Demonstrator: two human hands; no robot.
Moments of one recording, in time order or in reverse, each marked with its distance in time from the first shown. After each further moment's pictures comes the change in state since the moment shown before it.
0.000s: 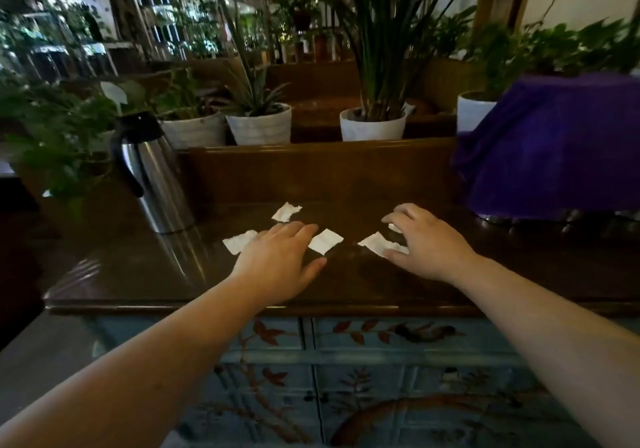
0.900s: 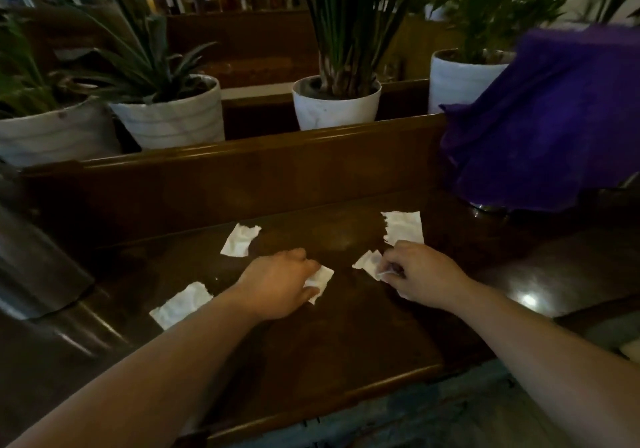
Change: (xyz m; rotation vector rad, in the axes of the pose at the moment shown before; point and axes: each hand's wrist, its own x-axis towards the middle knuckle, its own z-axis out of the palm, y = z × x) left_hand 0.166 -0.077 0.108 -0.045 -0.352 0.427; right_hand 0.082 0.036 0.080 0.170 -0.206 0.320
